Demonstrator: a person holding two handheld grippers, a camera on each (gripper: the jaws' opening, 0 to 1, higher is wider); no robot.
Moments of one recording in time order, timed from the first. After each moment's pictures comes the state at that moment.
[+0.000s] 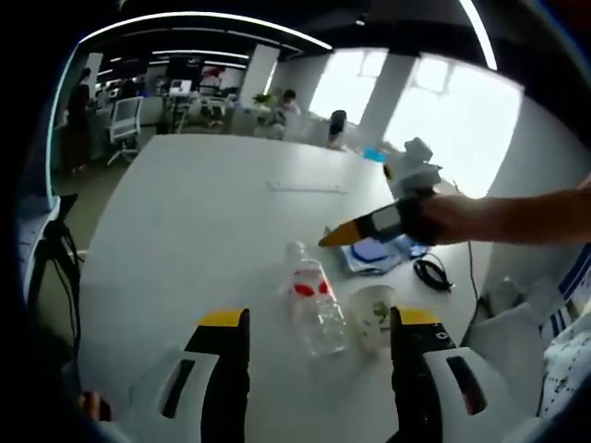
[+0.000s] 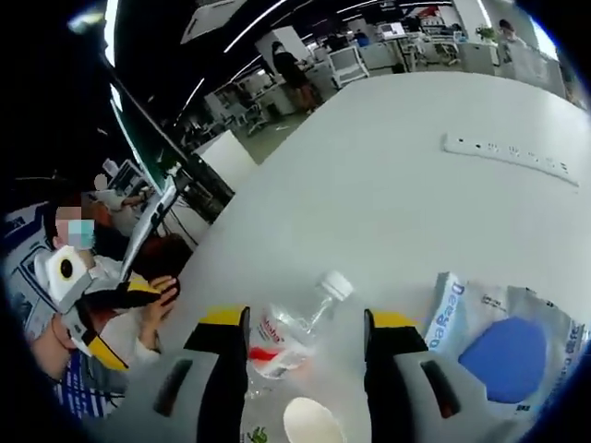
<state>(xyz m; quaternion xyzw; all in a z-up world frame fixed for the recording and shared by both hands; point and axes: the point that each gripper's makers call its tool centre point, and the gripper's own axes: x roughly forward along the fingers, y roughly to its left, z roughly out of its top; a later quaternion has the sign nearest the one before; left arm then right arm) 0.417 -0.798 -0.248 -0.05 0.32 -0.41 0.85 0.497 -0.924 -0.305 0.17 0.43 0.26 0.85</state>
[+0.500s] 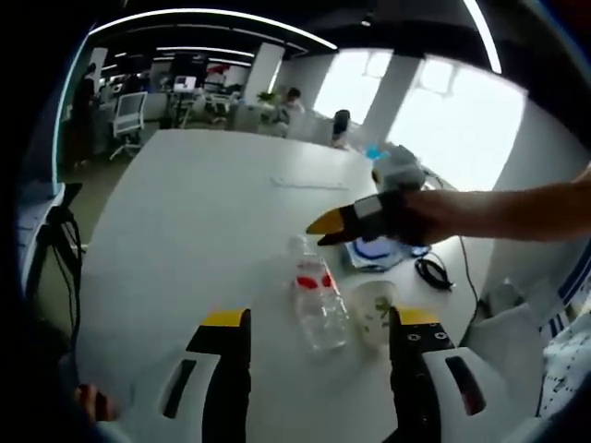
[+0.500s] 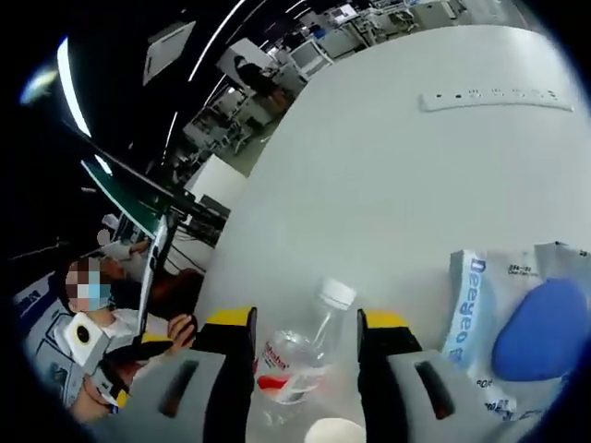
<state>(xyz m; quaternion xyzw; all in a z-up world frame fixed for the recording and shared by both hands) 0.415 -0.794 -0.254 -0.05 0.33 -0.40 0.85 0.512 -0.922 -0.320 0.29 0.45 0.22 0.81</state>
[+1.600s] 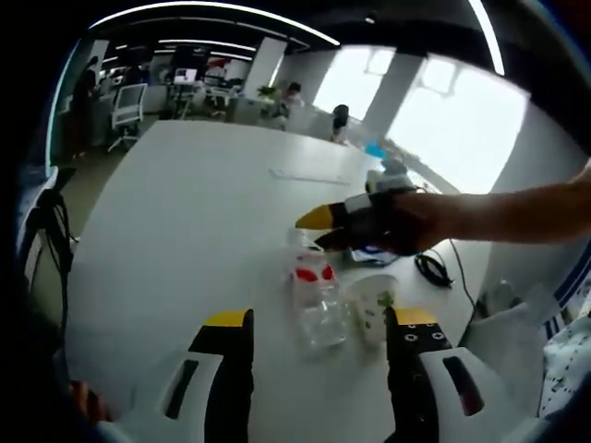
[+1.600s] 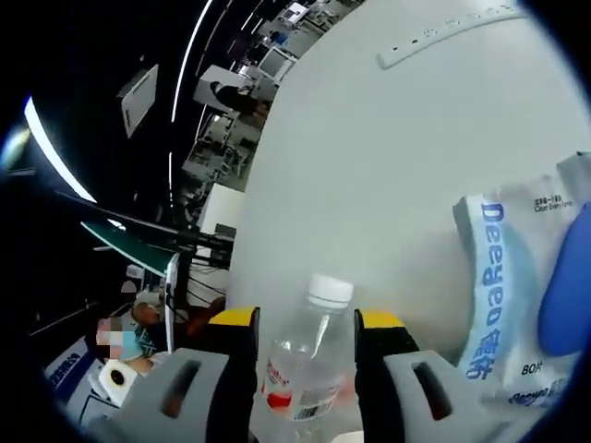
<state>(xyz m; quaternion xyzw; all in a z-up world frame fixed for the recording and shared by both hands) 0.414 -0.798 -0.267 -0.06 0.34 -0.41 0.84 0.508 -0.906 -0.332 0.41 0.45 0.20 0.77</state>
